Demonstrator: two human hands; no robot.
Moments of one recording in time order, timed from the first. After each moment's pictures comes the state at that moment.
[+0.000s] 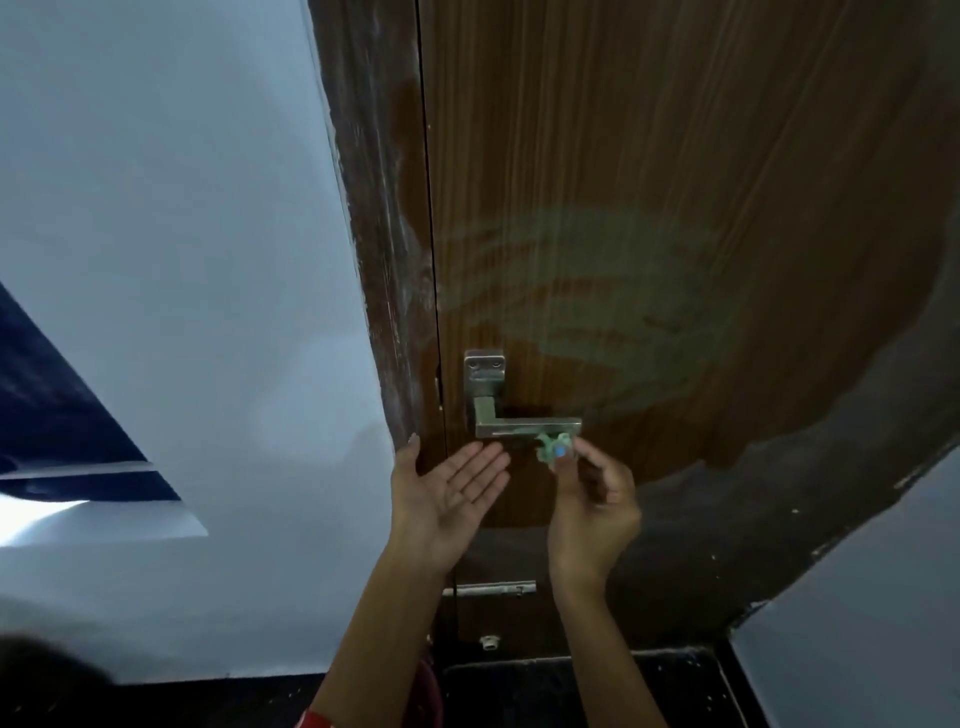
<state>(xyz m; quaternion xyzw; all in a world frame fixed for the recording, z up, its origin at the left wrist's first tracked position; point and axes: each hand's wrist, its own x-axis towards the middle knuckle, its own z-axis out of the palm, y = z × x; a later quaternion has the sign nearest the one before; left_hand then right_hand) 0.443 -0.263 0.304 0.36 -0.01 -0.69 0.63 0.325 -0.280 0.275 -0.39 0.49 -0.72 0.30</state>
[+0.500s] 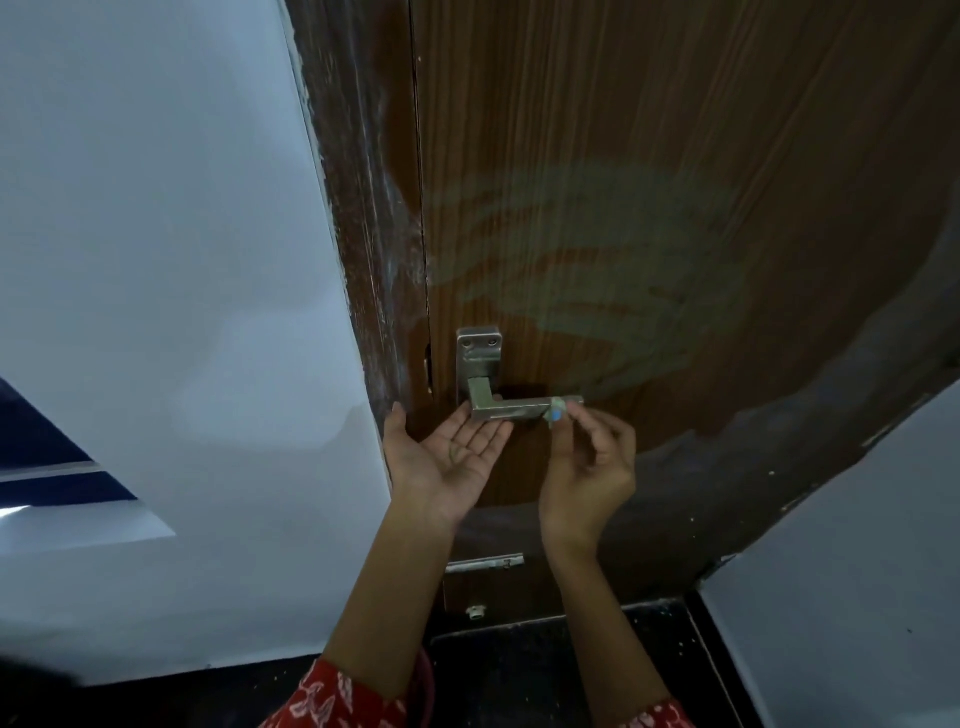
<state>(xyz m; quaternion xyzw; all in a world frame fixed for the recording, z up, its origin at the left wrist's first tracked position) 0.452 -0.298 0.303 0.28 0.07 -0.72 0.63 0.339 -0.303 0.267 -0.44 0.52 -0.70 0.17</state>
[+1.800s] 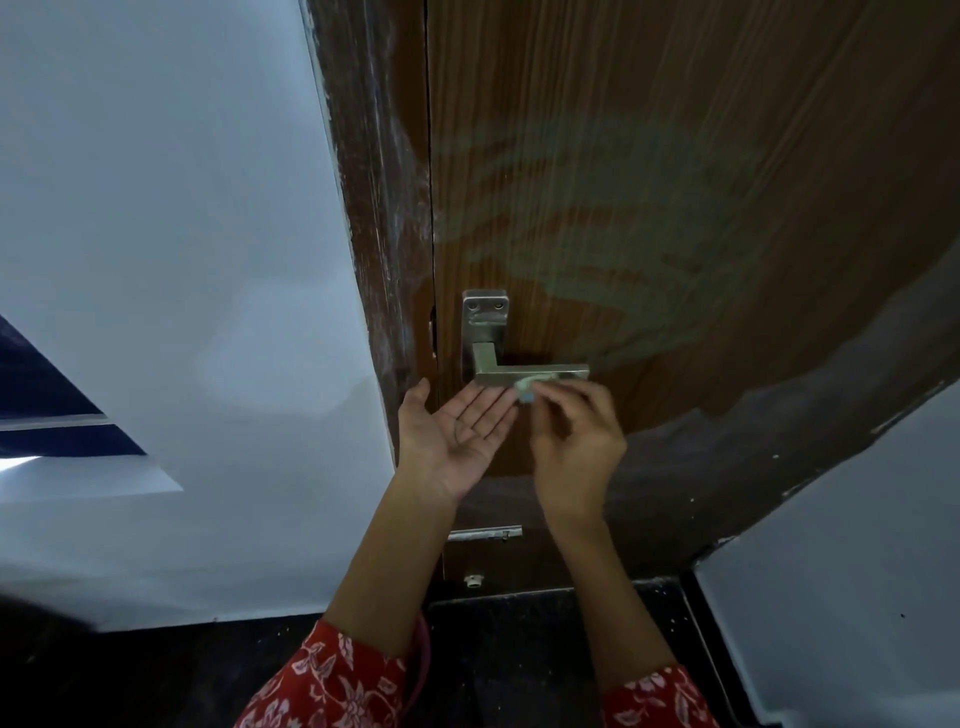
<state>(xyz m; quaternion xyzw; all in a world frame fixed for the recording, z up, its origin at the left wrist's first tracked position) 0.447 -0.290 0.295 0.35 0.03 -0.71 0.61 0.330 -0.297 0.268 -0.64 0.49 -0.58 0.08</state>
